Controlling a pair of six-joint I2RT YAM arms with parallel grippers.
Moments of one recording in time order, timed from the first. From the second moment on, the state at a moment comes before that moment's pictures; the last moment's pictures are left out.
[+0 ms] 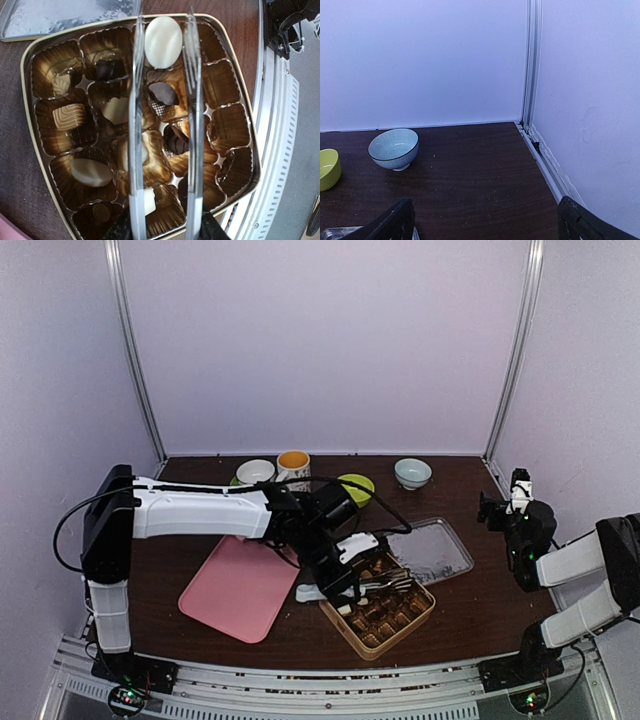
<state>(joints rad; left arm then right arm) -1.09 1.99 1.56 -0.68 0.37 0.03 0.04 1.36 0.24 1.07 0.17 0.03</state>
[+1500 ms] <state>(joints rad) -0.81 1.45 1.02 -0.72 0.05 -0.41 0.04 1.36 0.24 1.07 0.17 0.03</state>
